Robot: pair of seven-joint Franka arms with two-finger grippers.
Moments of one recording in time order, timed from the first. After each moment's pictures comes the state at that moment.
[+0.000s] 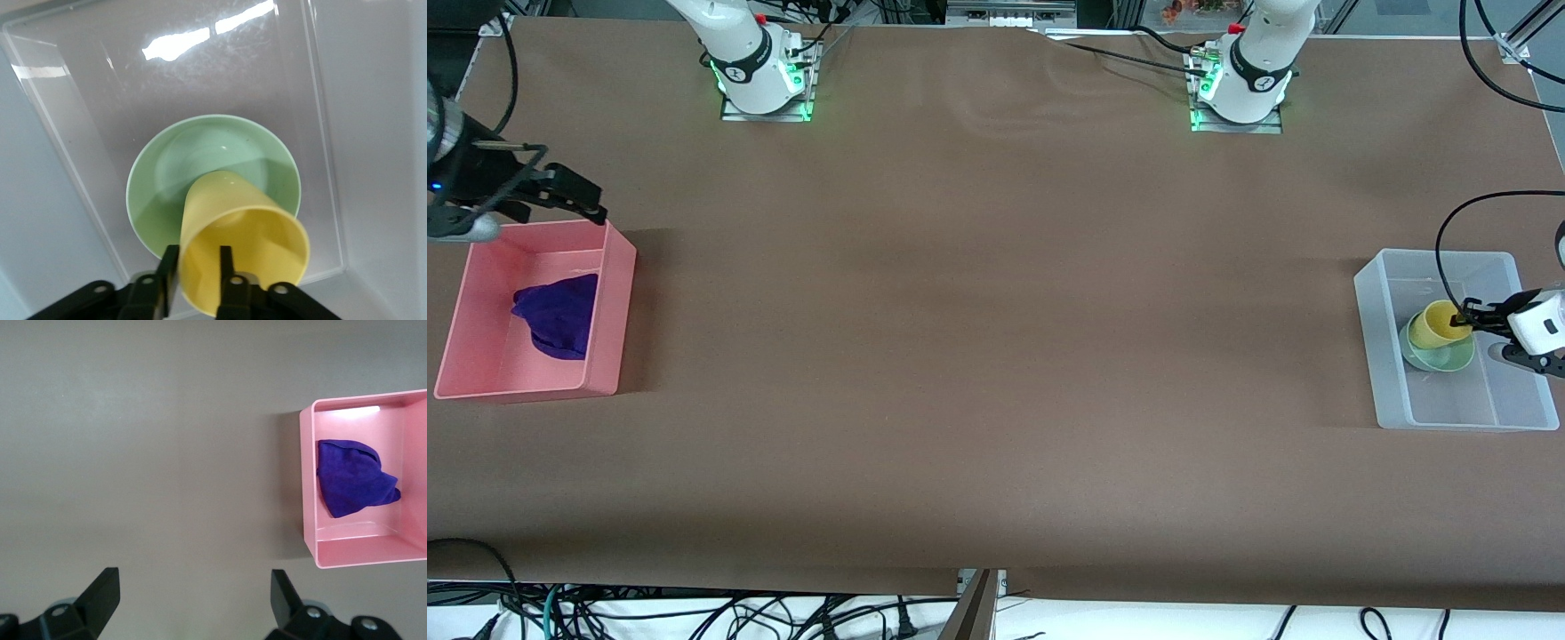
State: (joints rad) left arm 0.75 0.62 -0.31 -1.65 0.30 2.03 0.60; right arm -0.11 0.01 0.13 -1.61 0.00 1.58 0.04
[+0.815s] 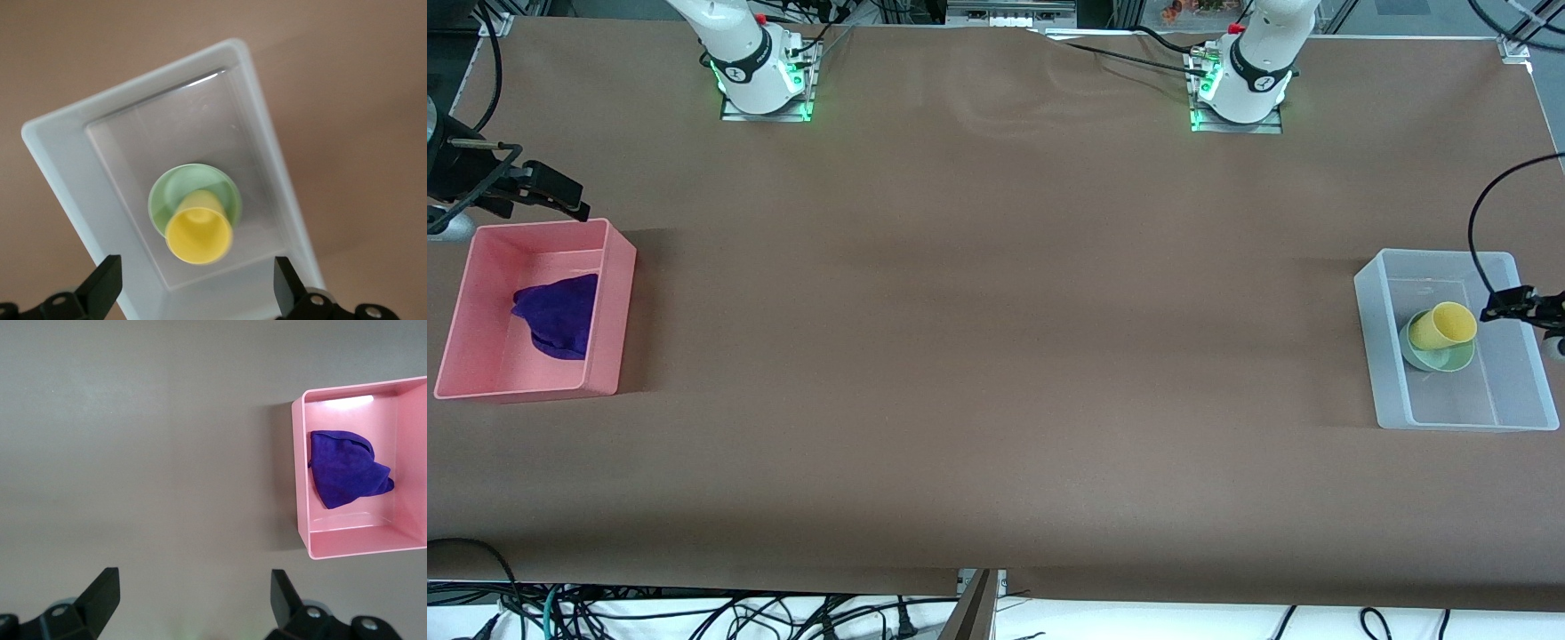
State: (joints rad) left arm 0.75 0.45 -0.50 -1.50 0.29 1.76 0.59; right arm -0.12 0.02 0.11 -1.59 0.00 1.55 0.03
